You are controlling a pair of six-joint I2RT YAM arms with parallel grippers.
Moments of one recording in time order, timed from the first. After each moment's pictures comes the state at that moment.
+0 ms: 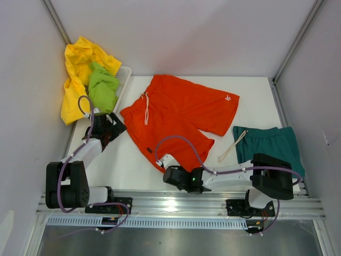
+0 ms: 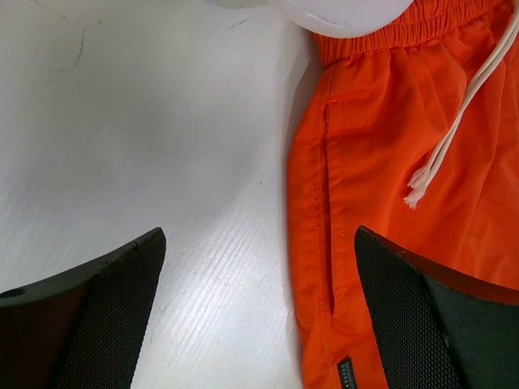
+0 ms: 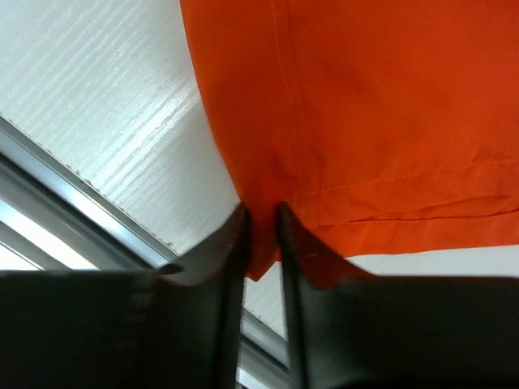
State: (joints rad) left arm 0.05 1.31 0.63 -0.07 -0.03 -0.63; right arm 1.38 1.60 0.82 -0.25 0.42 0.38
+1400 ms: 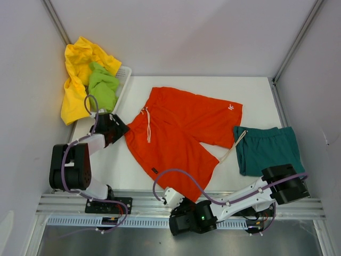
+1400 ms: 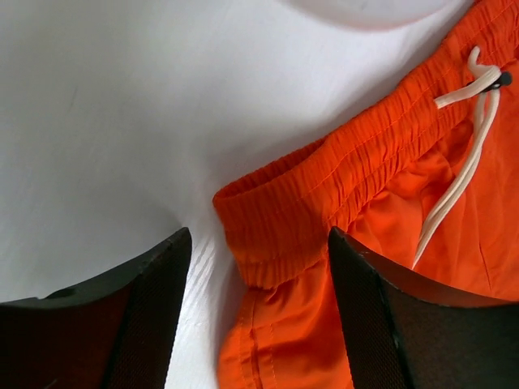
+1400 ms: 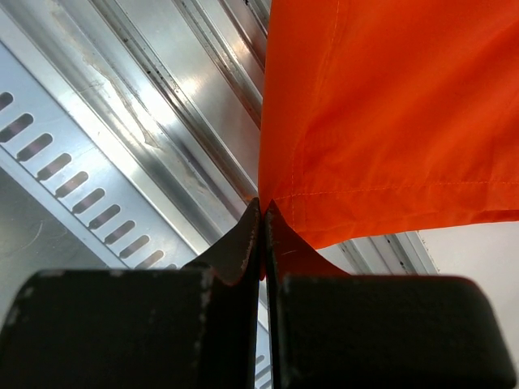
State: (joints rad) left arm 0.05 1.49 0.63 0.06 0.09 -0.66; right arm 1.87 1.51 0.85 -0.55 0.65 0.70
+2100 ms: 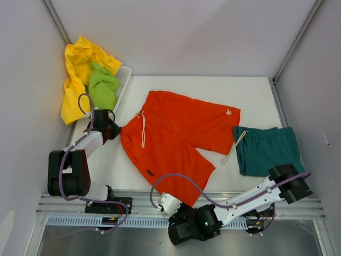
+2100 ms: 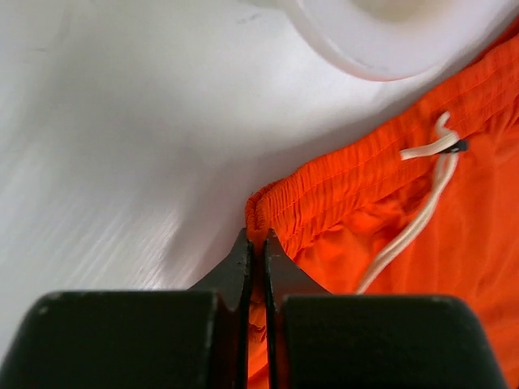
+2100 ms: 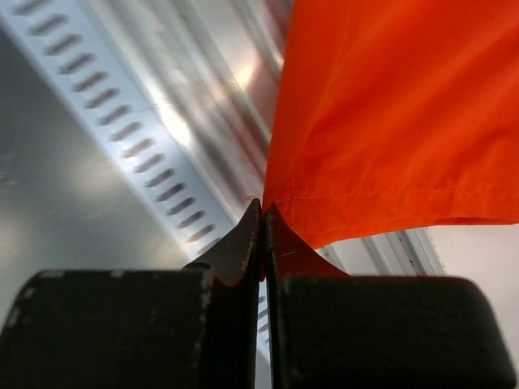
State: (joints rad) left arm 0.05 1.46 0.71 -0.09 0.00 -0.75; right arm 1.93 1.48 0.92 -0.62 0.66 0.71
